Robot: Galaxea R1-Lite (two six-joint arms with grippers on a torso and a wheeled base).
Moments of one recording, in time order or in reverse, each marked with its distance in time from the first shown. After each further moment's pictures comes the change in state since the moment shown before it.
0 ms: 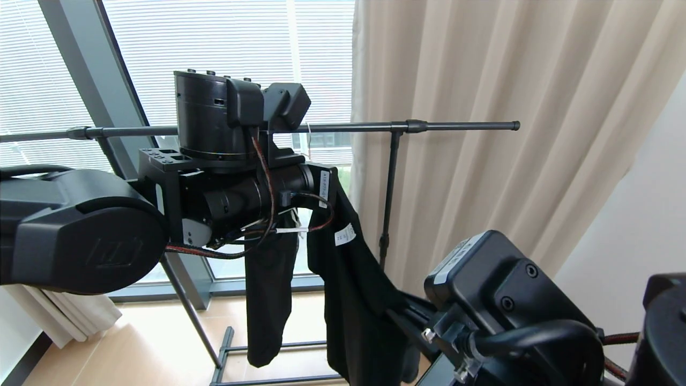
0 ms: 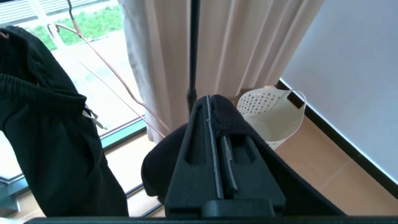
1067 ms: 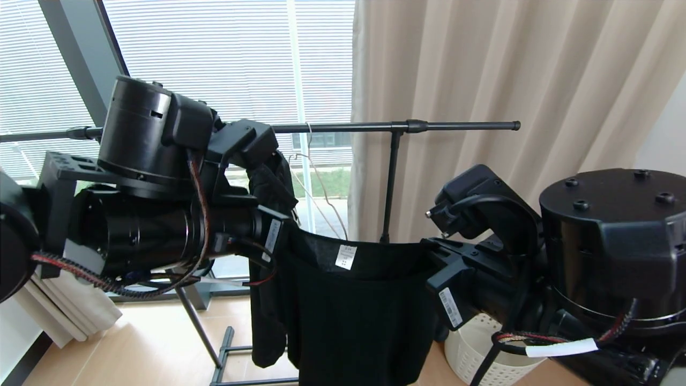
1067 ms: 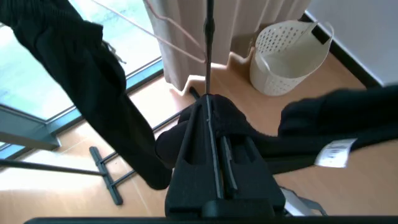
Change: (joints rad) left arm 0.012 -0.181 0.079 0.418 0.015 0.045; right arm -0.274 0.033 -0.114 0.163 -0.007 -0.036
